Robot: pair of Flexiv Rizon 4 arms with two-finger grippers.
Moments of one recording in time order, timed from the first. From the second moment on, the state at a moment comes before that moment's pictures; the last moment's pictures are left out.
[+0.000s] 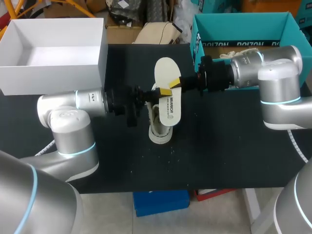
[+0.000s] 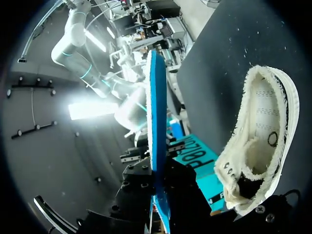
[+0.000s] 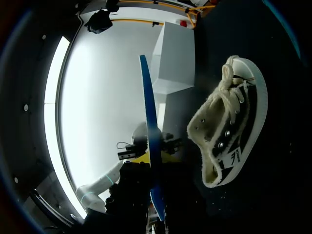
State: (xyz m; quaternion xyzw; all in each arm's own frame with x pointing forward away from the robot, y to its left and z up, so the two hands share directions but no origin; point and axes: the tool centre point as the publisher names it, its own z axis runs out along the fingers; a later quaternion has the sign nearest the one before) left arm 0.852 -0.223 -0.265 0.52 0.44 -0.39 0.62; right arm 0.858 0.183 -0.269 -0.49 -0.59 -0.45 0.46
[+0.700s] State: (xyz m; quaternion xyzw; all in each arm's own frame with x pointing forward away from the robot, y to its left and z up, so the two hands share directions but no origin) left arm 0.844 -0.221 -0.272 0.51 0.50 -0.38 0.58; right arm 0.867 0.157 -0.275 -0.52 -0.58 -0.47 0.42
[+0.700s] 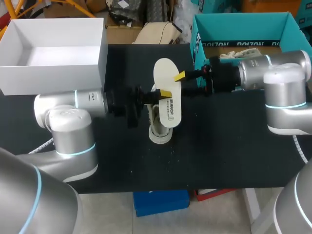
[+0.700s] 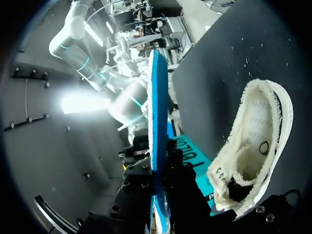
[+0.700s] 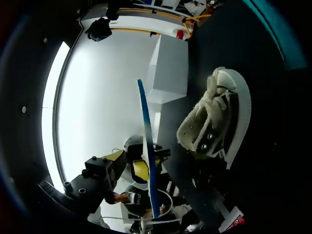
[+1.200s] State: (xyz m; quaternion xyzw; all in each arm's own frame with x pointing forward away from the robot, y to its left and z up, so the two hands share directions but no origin) left arm 0.771 -0.200 -0.270 0.51 0.61 -0.37 0.49; right arm 0.841 0.080 -0.265 -0.55 -0.63 -0.46 0.29
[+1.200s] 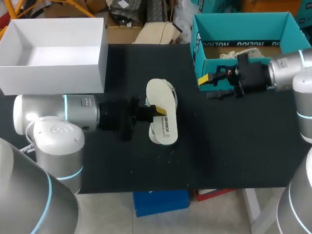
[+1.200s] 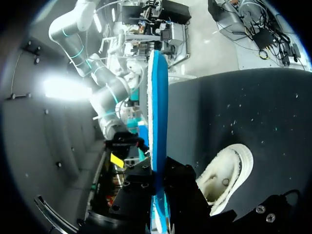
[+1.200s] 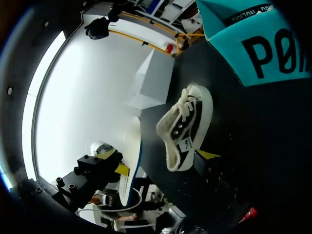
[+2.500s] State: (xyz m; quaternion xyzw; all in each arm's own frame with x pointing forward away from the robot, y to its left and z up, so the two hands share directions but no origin) left arm 0.670 -0.151 -0.300 0.52 0.64 -0.42 0.38; right arm 0.756 0.011 -0.243 -0.47 -0.73 -0.48 -0.02
